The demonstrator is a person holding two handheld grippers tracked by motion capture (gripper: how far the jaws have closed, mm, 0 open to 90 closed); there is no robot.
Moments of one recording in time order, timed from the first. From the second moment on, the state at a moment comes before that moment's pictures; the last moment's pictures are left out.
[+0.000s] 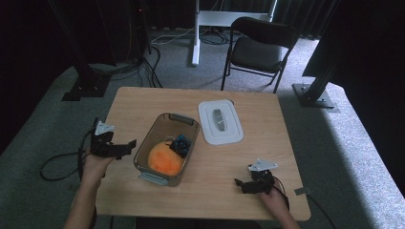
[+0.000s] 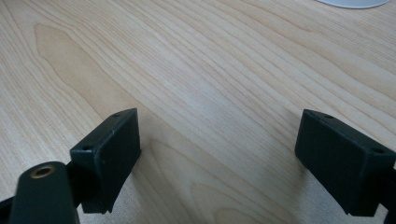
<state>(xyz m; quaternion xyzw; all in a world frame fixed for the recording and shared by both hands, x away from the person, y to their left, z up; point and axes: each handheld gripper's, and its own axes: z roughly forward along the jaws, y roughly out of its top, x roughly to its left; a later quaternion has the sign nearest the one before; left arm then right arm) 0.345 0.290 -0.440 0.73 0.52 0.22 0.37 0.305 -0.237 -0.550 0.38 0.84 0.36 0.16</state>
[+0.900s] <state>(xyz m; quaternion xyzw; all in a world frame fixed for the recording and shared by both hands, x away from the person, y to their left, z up) 0.329 0.314 -0.517 0.73 0.55 0.22 0.35 0.305 -0.237 -0.550 0.37 0.84 0.36 0.16</state>
